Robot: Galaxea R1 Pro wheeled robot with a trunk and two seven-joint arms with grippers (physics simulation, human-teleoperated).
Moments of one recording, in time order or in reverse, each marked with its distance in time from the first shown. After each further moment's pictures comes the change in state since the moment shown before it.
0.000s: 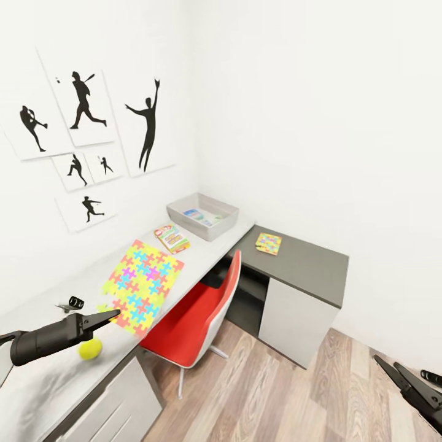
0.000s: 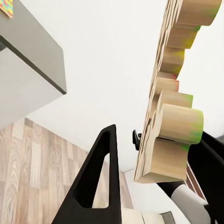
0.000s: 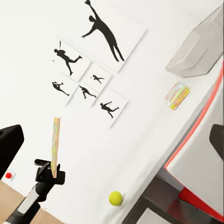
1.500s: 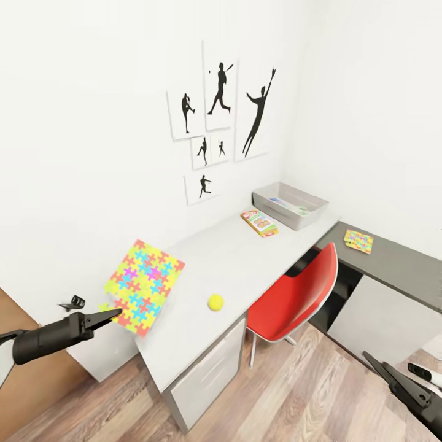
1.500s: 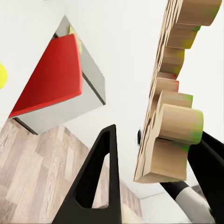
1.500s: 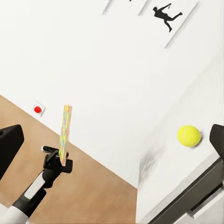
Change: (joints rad) left arm -0.004 0.001 -0.007 -0.005 0.019 0.001 0.044; right arm 0.000 0.015 0.057 -0.053 0.000 -0.022 0.002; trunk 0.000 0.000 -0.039
